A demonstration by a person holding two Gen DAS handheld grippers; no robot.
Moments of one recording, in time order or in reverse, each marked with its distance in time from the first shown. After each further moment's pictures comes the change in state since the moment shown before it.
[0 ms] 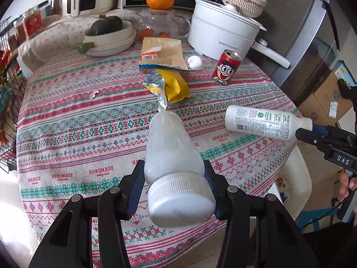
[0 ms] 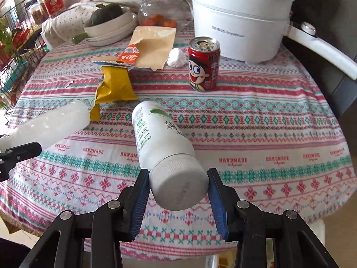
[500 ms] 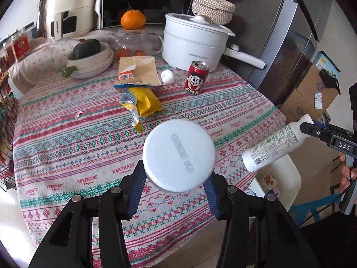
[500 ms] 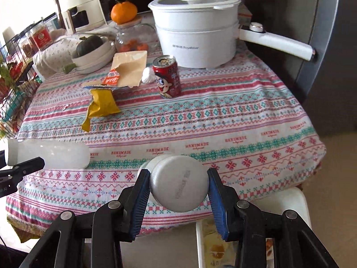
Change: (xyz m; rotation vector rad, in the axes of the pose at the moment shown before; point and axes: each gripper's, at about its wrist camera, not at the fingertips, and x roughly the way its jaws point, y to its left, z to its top) left arm -0.029 -0.035 -0.004 0.087 -0.087 -0.076; right arm -0.068 -0.039 -0.032 0.137 -0.107 -0.050
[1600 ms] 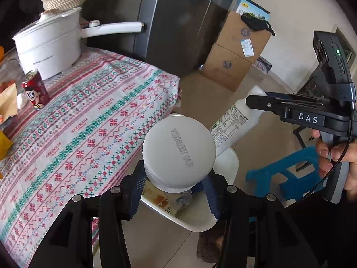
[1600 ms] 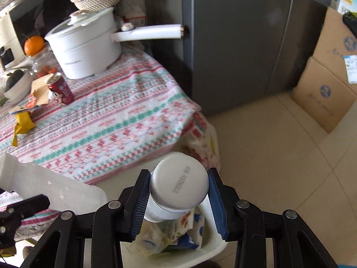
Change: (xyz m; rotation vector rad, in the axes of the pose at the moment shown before) left arm 0.078 -0.249 -0.016 0.368 0.131 -0.355; right arm -0.070 -0.150 -0.072 0.232 -0.007 -0.282
